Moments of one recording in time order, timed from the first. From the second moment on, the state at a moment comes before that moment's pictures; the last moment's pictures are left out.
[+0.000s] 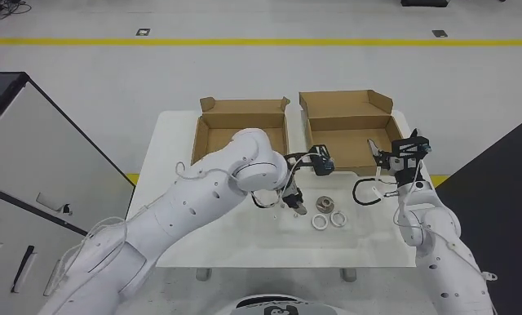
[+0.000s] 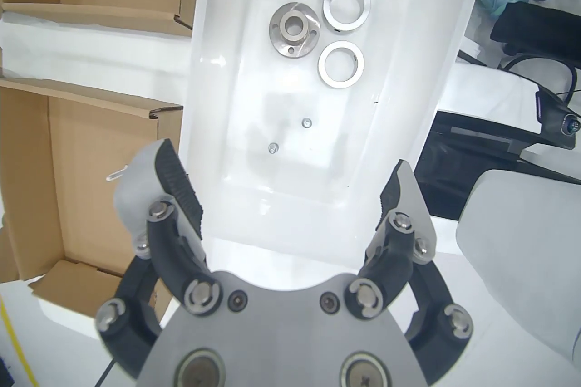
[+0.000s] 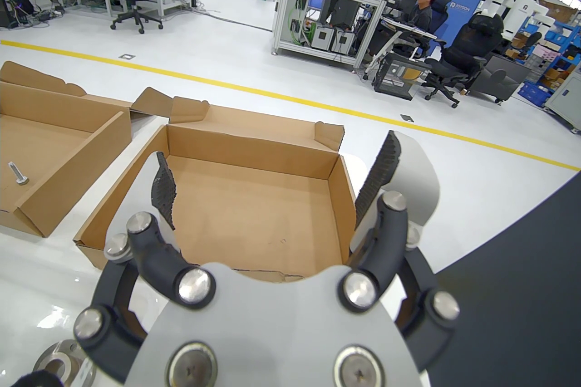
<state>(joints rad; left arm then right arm) 0.73 -1.36 -0.56 -1.61 0.72 -0.32 -1.42 -1.73 -1.15 1.60 -1.80 -1.33 0.00 0.00</state>
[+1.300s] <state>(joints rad) 0.63 -1.51 -0.31 -1.33 0.71 -0.36 -1.46 -1.73 -1.15 1.60 -1.80 -1.33 0.00 0.00</state>
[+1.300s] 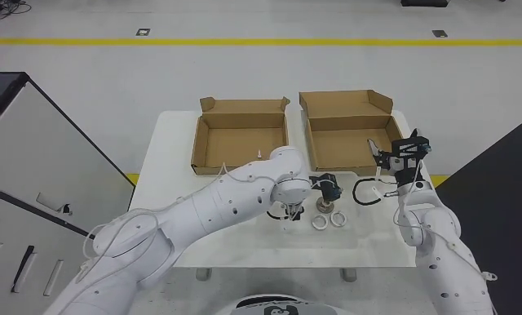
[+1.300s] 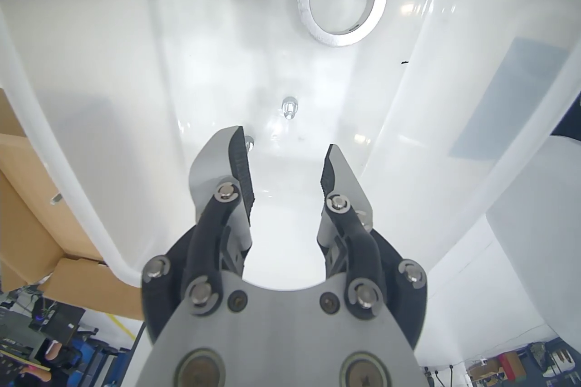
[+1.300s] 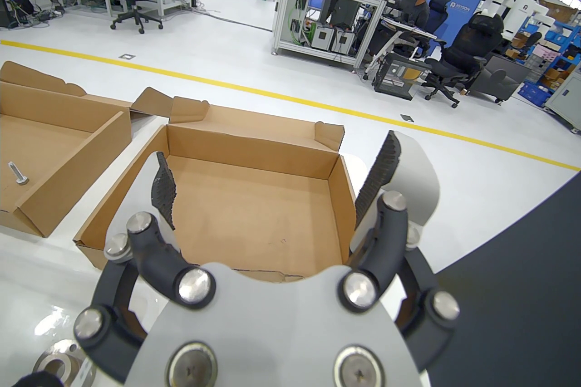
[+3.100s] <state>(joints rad) 0.62 -1.62 -0.24 -1.09 0.71 -0.42 -1.39 -1.73 -1.15 1.60 -1.80 -1.33 0.00 0.00</state>
